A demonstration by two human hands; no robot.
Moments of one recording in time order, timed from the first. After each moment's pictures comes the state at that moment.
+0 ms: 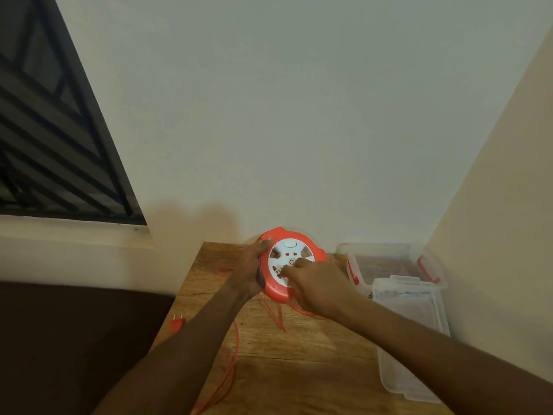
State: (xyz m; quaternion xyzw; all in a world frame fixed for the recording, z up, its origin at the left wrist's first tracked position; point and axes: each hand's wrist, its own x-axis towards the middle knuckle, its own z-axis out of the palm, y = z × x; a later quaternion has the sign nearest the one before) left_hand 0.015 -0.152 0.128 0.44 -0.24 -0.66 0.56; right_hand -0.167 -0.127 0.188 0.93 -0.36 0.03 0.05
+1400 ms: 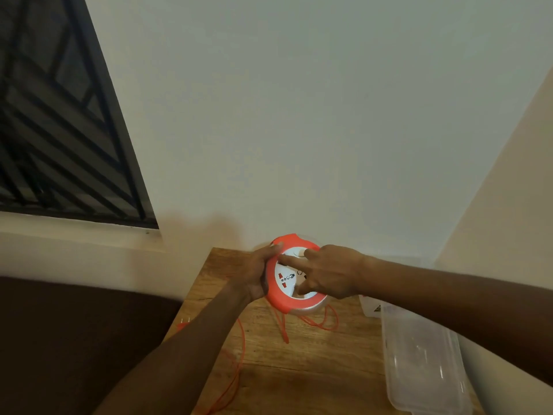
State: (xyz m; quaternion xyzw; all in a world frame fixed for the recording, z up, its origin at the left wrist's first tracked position) left_hand 0.022 -0.146 0.142 0.43 -0.29 -0.68 0.52; right_hand -0.169 -0.165 0.243 0.94 -0.05 -0.17 0.28
